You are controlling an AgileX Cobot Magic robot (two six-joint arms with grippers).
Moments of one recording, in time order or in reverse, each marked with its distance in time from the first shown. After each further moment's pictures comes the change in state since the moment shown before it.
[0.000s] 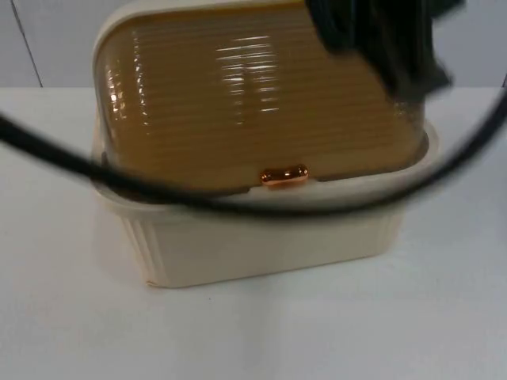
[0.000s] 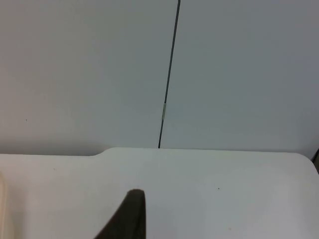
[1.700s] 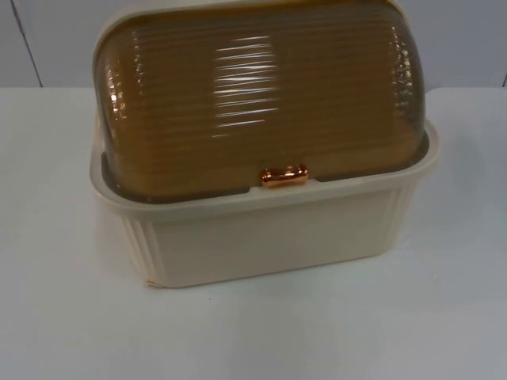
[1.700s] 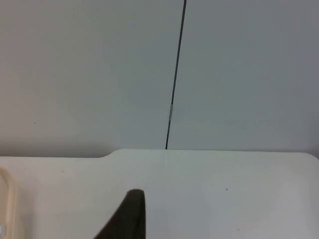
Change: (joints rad) right arm 0.000 0.000 0.000 0.025 0.000 0.000; left arm 0.962 -0.193 0.000 -0.277 0.152 -0.334
